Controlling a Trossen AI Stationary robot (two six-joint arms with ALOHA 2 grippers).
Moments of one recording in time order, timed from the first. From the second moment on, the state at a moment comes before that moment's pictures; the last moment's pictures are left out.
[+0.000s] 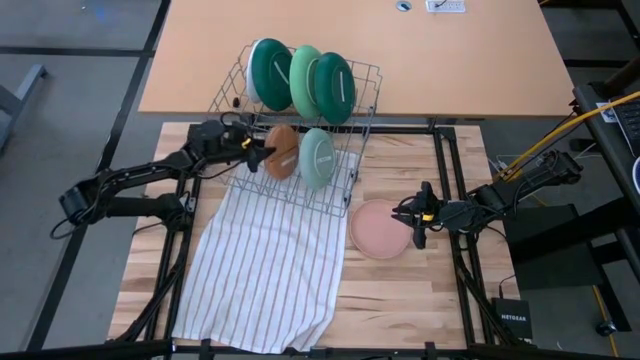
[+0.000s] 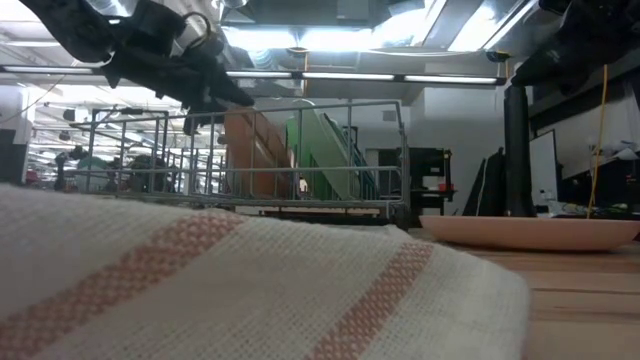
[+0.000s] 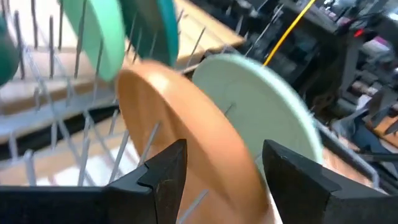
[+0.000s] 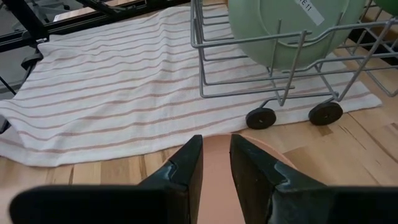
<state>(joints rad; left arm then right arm) 0.70 1.05 0.50 0.29 0.28 -0.37 0.45 0.66 0.54 -0.47 0.53 0.52</state>
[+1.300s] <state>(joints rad) 0.12 0.94 0.51 0.69 0.17 -0.33 0.45 0.66 0.54 -0.47 0.53 0.52</state>
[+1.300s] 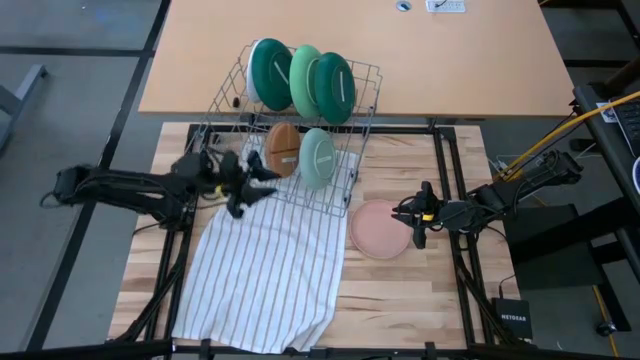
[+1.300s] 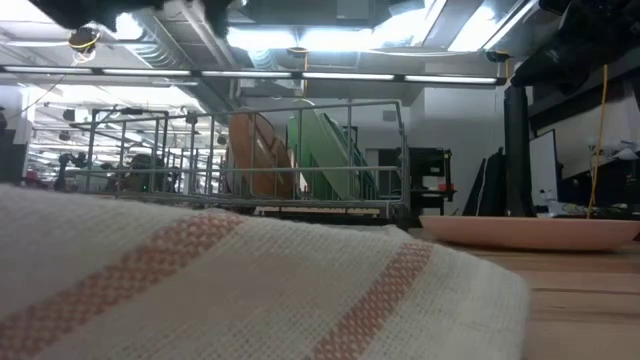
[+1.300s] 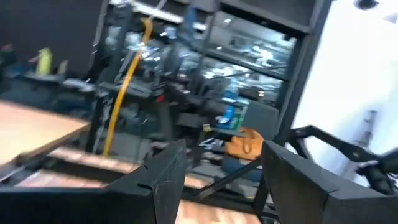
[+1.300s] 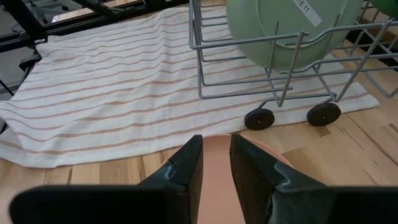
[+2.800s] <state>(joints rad) -0.21 2.23 1.58 0.02 -0.17 0.34 0.45 0.66 0.54 -0.47 0.48 0.53</state>
